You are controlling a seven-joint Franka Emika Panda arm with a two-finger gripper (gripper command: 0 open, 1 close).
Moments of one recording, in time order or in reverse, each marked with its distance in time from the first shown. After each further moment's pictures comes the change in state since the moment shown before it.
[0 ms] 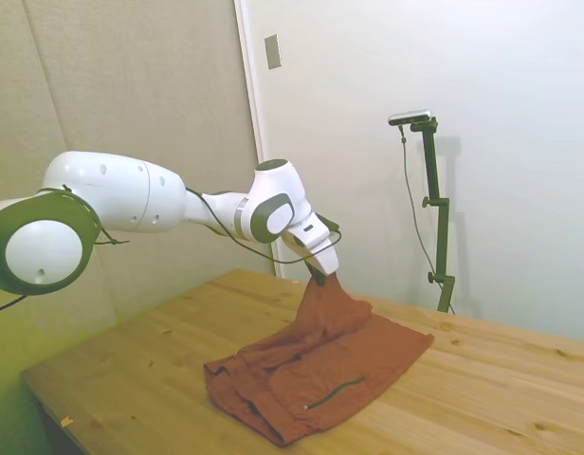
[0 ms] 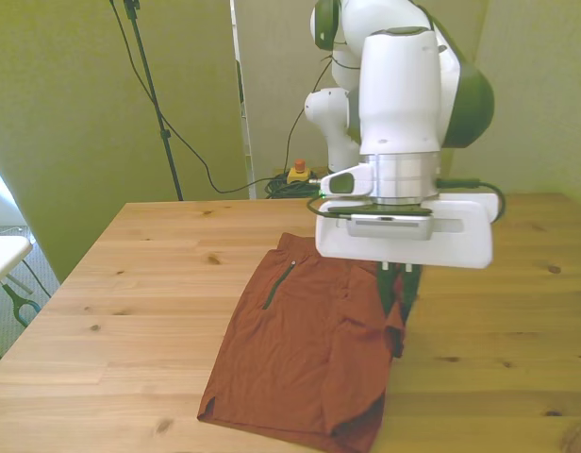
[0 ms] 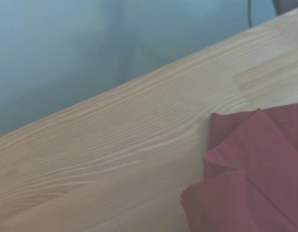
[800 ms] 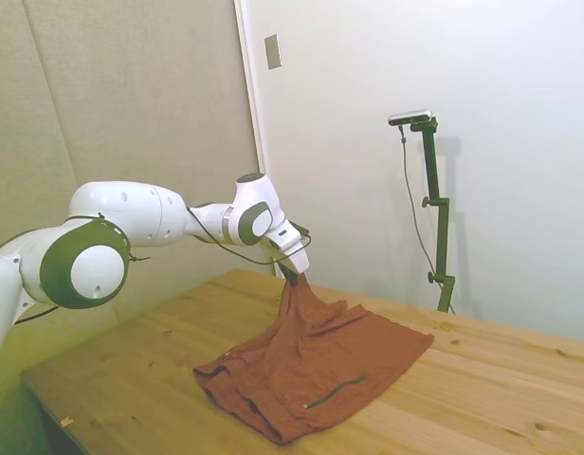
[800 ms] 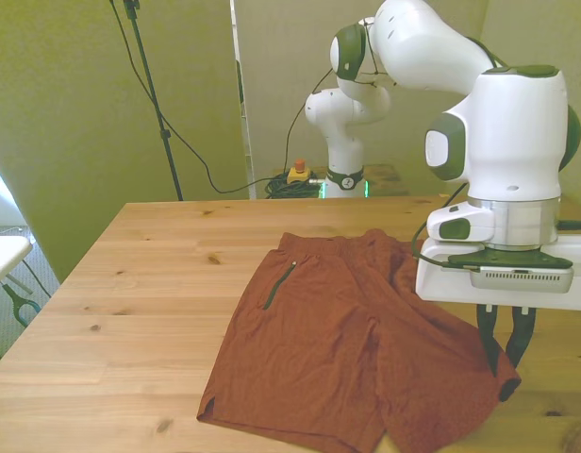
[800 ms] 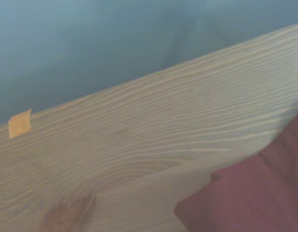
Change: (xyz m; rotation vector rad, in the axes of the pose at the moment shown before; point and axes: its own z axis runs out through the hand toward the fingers) arm -0.080 -0.052 0.039 -0.020 -0.041 -0.068
